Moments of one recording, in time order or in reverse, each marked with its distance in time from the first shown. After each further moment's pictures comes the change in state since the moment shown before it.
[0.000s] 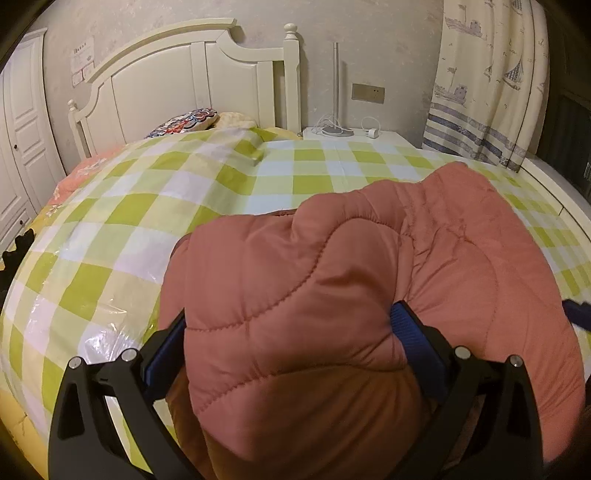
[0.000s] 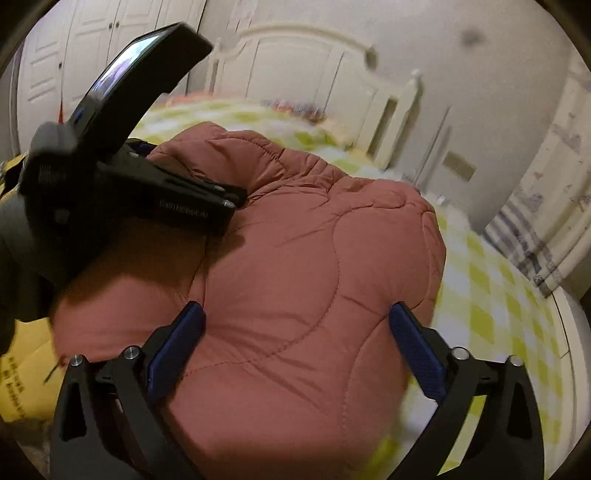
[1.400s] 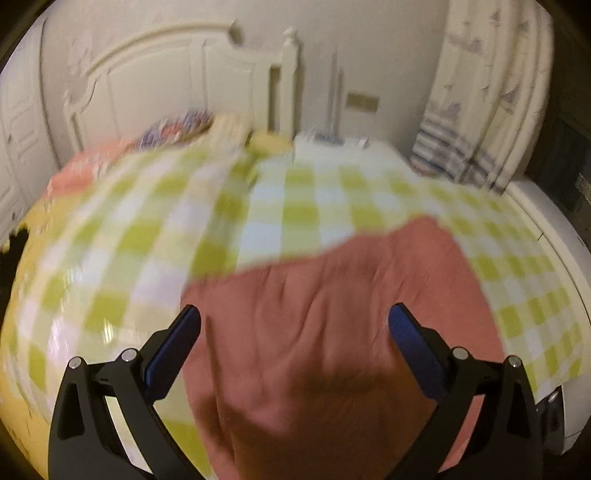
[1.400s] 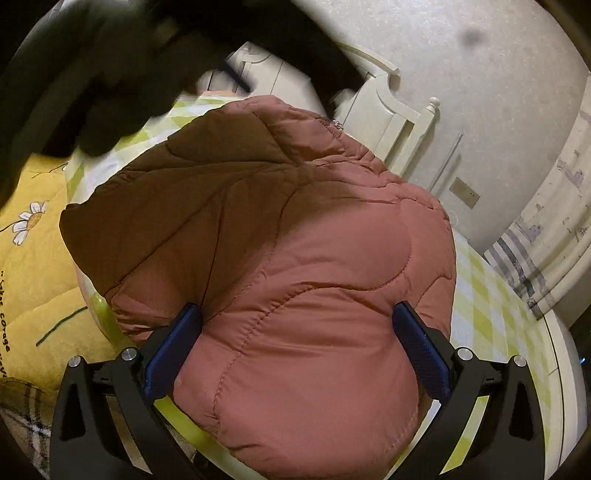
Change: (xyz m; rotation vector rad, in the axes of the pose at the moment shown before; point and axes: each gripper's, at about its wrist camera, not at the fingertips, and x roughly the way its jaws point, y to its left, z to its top) left arm -0.047 -0.002 0.063 -0.008 0.018 -0.063; right arm -0.022 0.044 -0.024 -0.123 -0.015 -0.013
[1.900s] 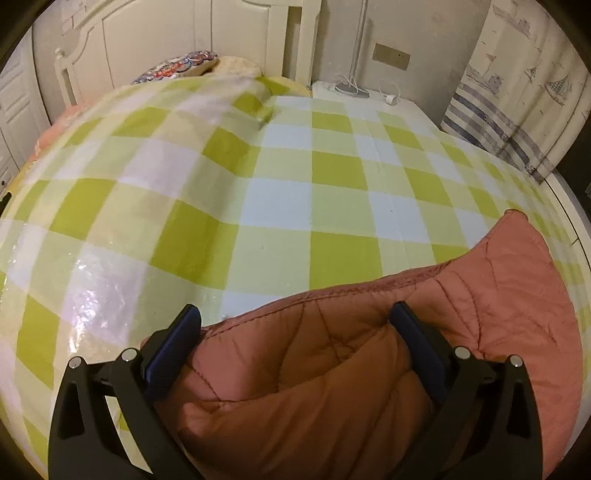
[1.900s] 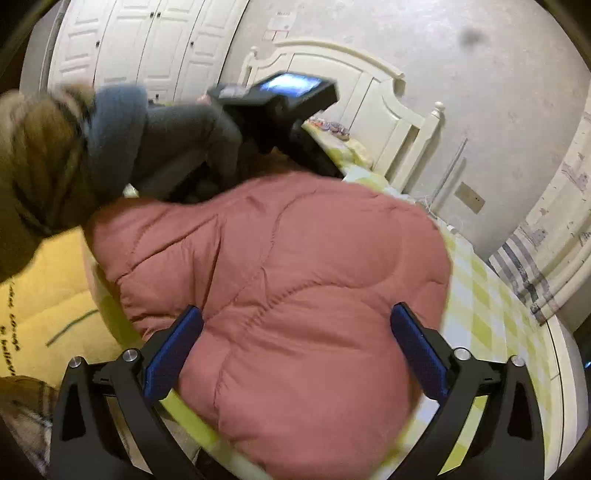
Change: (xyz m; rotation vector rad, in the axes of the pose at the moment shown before) left arm 0.133 0.034 -0.002 -0.102 0.199 0.007; right arm -0.022 -0.011 0.004 0.011 -0.031 0.041
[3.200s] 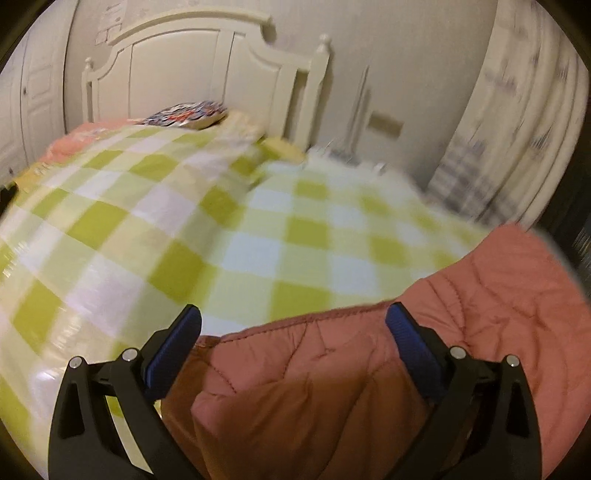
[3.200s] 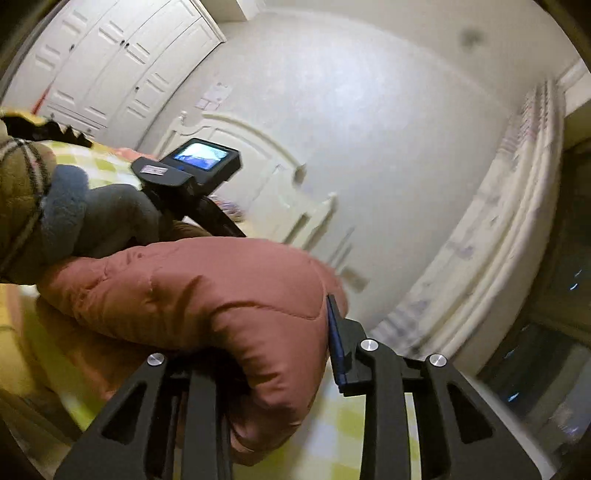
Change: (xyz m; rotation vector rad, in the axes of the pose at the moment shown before) left arm -0.050 -0.021 -0.019 -0.127 -0.290 -0.096; right arm -0.060 0.001 -0.032 -0.103 -0.346 -0.517
